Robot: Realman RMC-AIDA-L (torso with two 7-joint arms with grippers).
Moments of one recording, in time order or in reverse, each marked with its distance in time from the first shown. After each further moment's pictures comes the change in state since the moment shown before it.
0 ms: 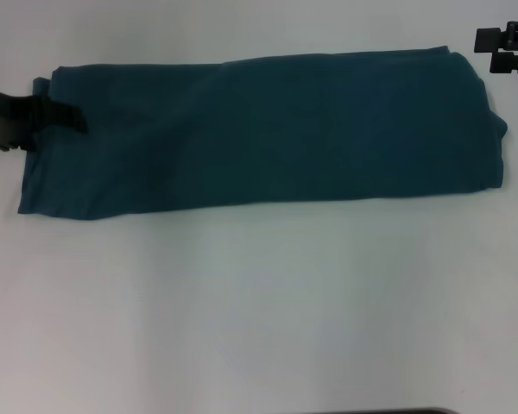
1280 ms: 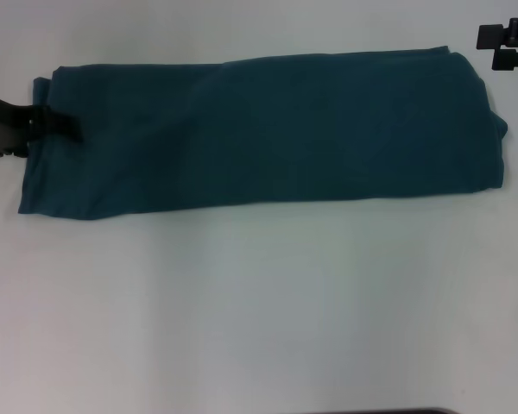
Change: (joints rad) left arm -0.028 -0.014 0.011 0.063 0.102 -0.093 -0.033; right arm 0.001 -0.002 0.008 0.000 -0.001 0.000 0.000
